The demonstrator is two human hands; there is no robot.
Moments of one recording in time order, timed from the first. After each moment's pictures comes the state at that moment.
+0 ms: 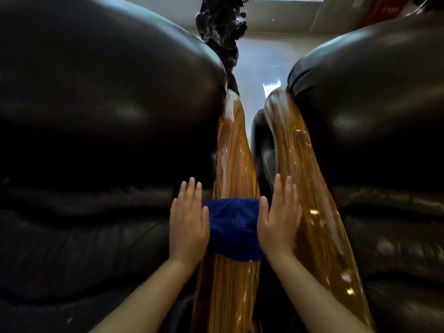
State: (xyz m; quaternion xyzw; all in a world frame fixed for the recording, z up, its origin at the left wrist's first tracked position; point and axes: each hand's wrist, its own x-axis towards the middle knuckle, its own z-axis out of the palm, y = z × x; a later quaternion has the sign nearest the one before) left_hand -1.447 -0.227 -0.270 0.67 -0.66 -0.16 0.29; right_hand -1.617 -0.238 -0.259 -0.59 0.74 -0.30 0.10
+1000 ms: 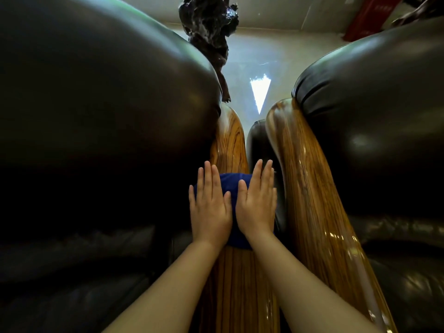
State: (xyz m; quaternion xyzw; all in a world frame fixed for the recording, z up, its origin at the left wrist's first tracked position) left_hand -1.491 -0.419 -0.306 0.68 -0.68 -0.17 0.23; right_hand -1.579 -0.429 -0.292 -0.60 0.74 -0.24 0.15
